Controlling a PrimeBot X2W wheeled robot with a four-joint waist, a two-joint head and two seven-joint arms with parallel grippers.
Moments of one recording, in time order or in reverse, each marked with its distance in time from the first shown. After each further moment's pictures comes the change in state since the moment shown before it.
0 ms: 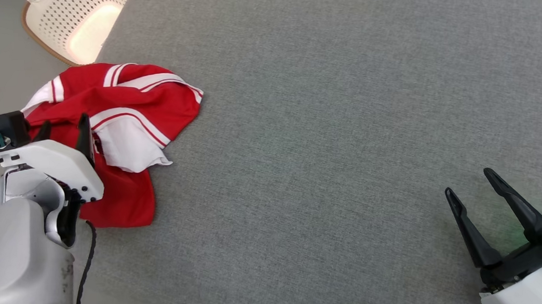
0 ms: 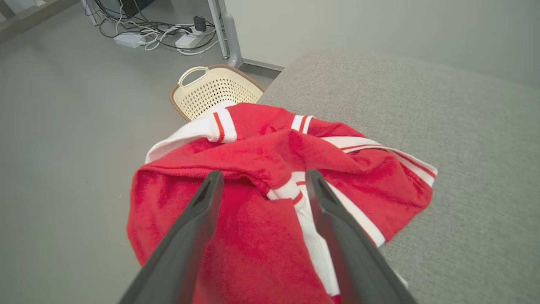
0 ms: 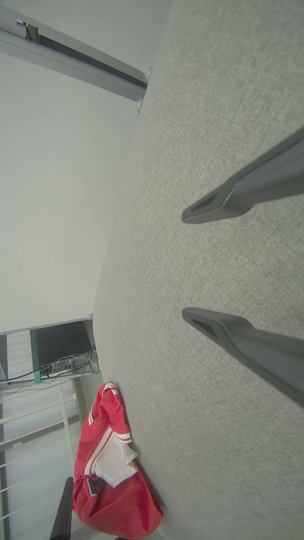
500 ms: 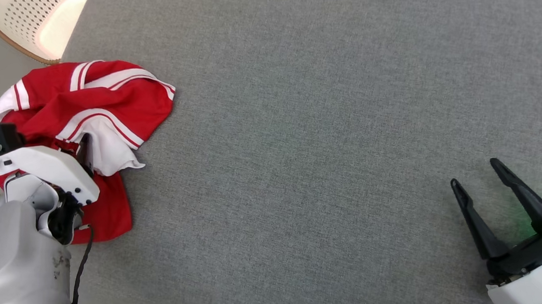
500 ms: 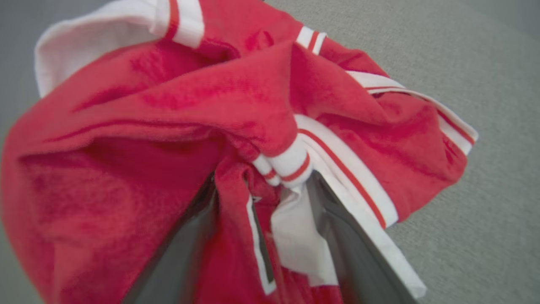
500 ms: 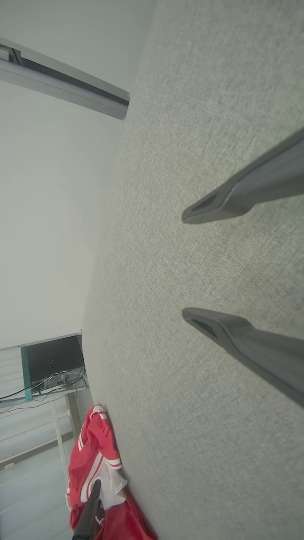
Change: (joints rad) left arm -0.114 0.022 0.019 0.314 -0.147 -0.067 0.080; right arm -0.025 -0.017 0.002 -0.013 0.005 0.000 0.000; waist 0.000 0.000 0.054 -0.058
